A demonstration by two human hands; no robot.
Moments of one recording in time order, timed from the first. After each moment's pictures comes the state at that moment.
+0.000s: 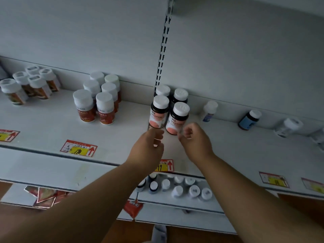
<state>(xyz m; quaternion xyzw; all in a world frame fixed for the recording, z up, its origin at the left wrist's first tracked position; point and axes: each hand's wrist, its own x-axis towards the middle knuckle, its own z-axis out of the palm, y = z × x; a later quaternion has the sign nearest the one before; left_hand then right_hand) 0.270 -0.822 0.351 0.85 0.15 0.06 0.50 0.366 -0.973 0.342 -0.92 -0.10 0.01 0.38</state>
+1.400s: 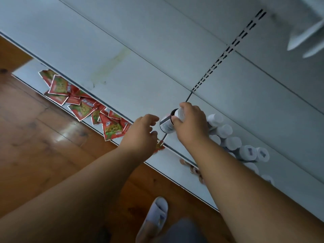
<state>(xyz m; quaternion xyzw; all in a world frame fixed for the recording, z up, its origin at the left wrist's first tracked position) 0.183 -0.784 0.003 0.77 0.37 -0.01 0.52 0.318 -0.872 0.008 -0.94 -0.28 0.14 0.14</state>
